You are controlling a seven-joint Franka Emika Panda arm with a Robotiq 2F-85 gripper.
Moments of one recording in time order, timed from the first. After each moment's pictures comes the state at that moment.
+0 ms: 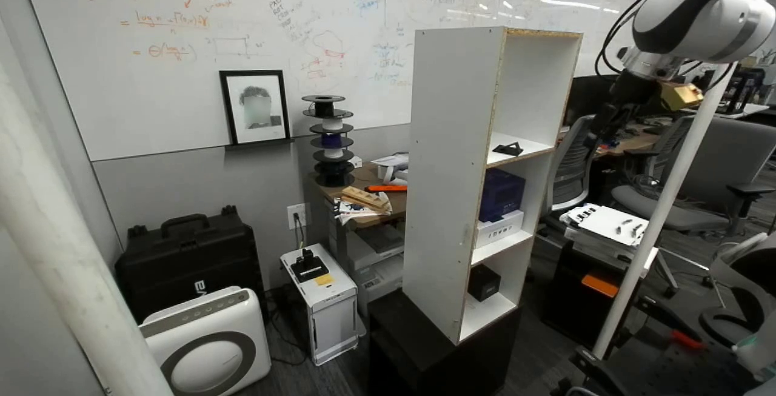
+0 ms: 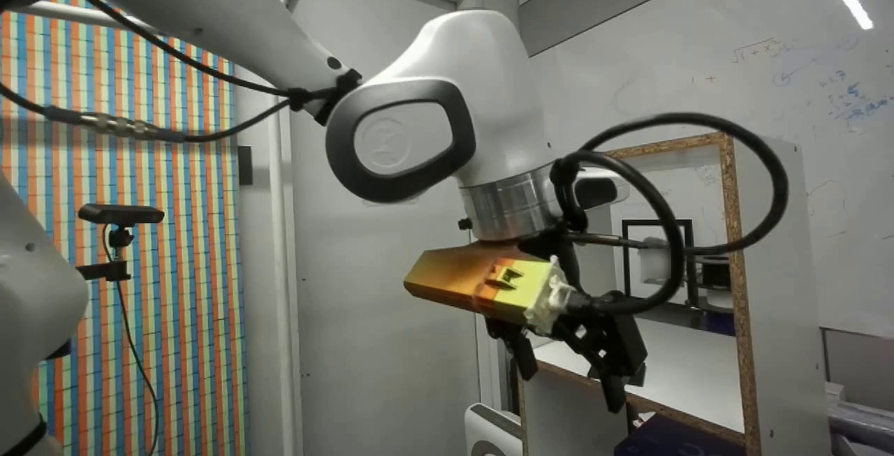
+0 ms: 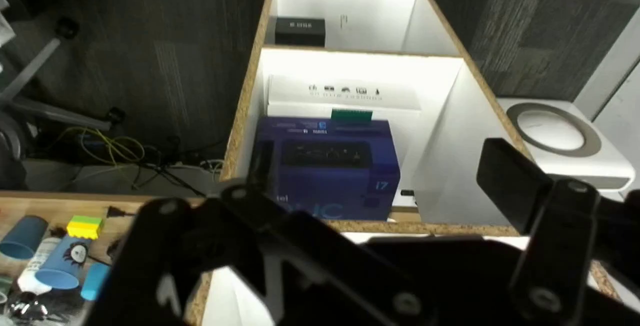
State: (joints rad) arm -0.09 -0.28 -0.41 -2.56 0.04 2.59 -0.65
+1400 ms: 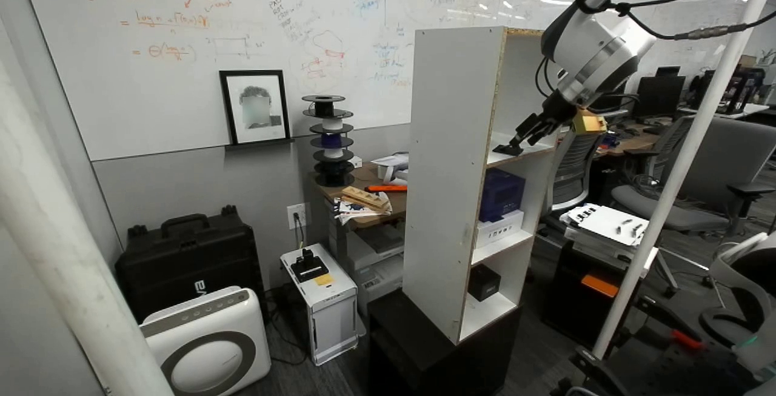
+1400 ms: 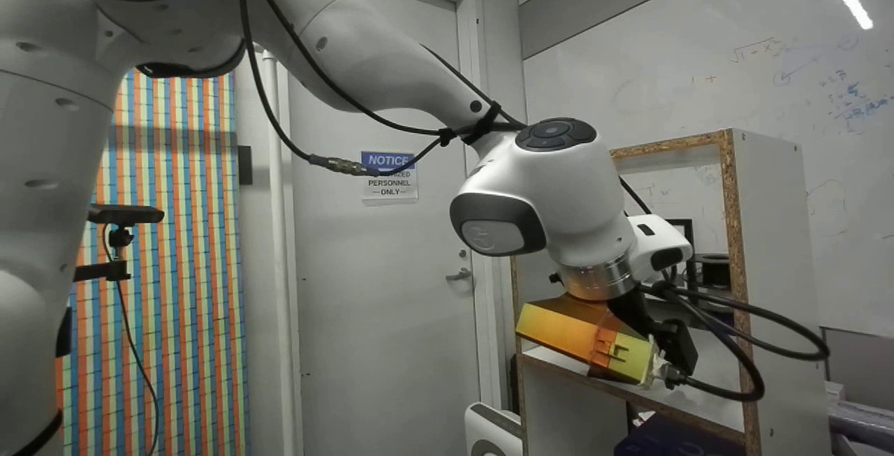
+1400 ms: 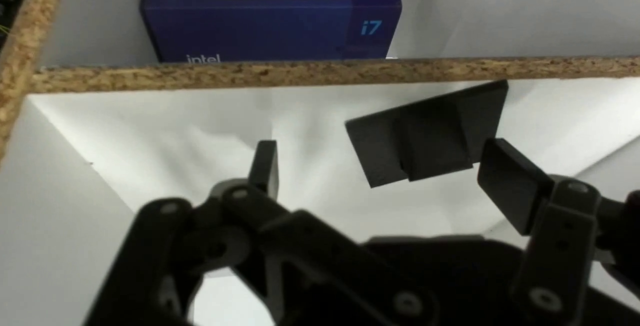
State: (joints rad) arm 0.14 0.20 -0.46 -2.21 1.05 2.71 -1.31
